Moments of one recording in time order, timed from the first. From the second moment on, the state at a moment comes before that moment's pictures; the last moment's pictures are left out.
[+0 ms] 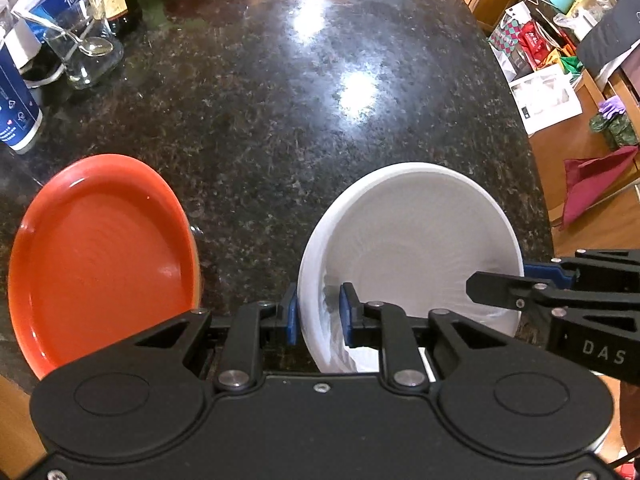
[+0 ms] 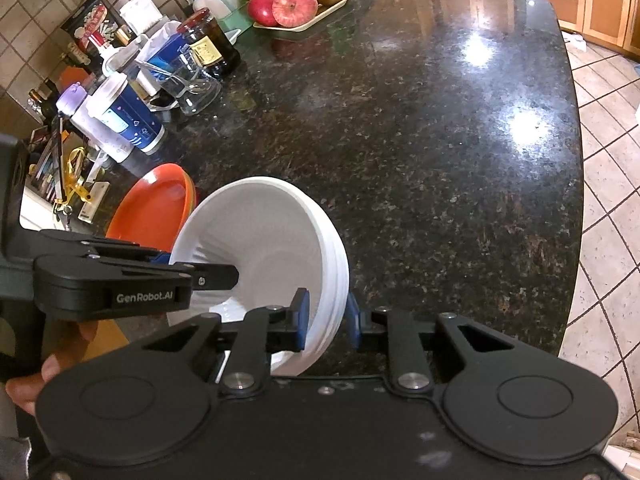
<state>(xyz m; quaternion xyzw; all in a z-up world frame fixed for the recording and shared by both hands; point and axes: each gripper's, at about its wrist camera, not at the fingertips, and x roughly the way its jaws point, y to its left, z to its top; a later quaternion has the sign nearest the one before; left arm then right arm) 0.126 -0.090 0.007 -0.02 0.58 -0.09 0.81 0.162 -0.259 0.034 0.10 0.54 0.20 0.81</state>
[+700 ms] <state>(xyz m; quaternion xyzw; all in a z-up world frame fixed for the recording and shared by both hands) 0.113 -0.019 0.034 -0.02 0.56 -0.10 0.82 0.162 -0.183 0.057 0.08 0.53 0.21 0.82</state>
